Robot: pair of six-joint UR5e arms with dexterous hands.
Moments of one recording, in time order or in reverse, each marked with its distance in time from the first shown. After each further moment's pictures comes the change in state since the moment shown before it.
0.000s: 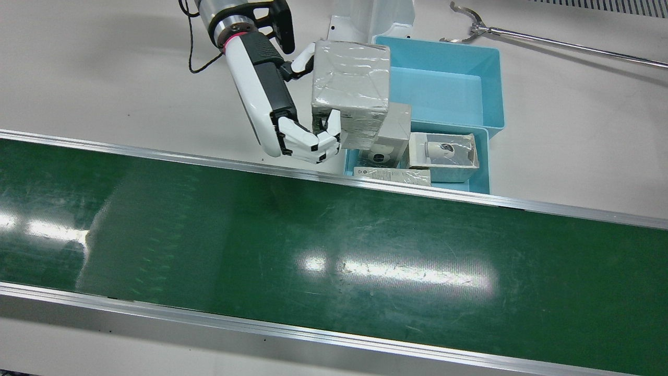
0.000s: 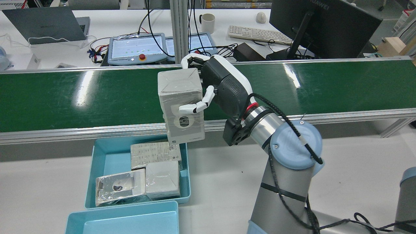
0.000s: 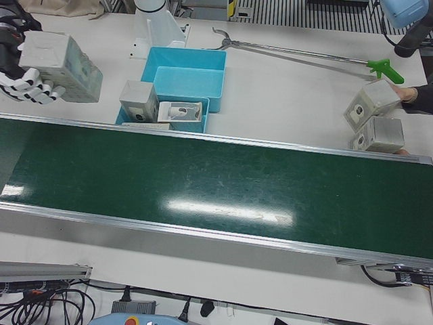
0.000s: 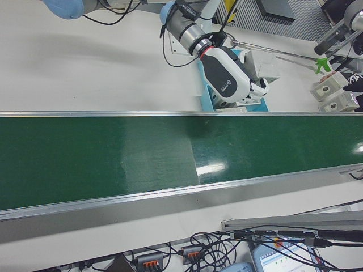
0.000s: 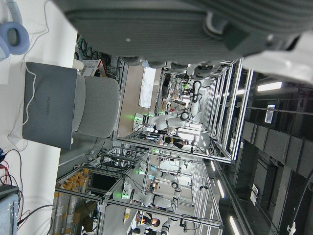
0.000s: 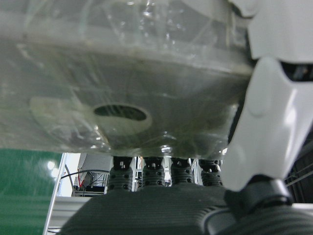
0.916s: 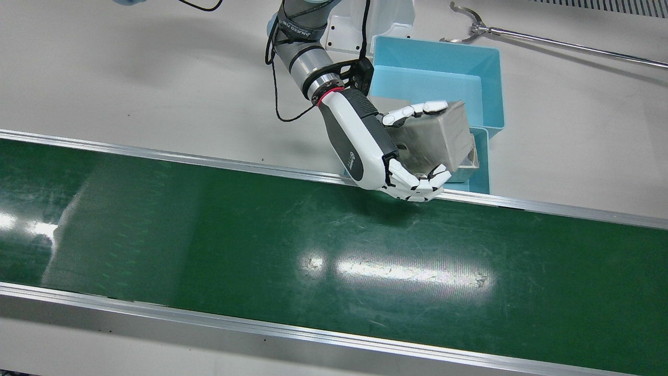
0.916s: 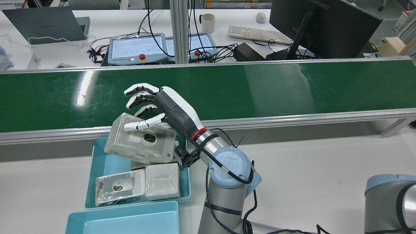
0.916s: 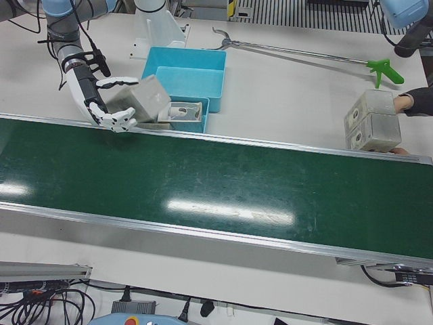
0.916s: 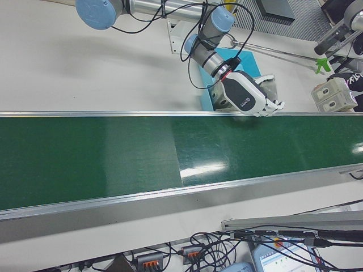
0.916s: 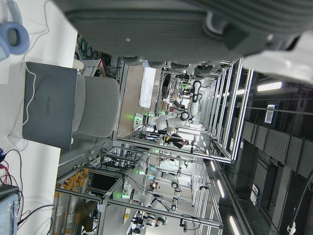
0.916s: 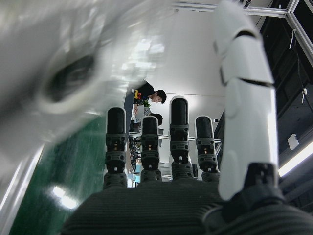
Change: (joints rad) left arm 0.000 0.000 0.000 0.000 0.000 0.000; right arm -0.123 0.140 -0.327 0.271 0.025 -0.142
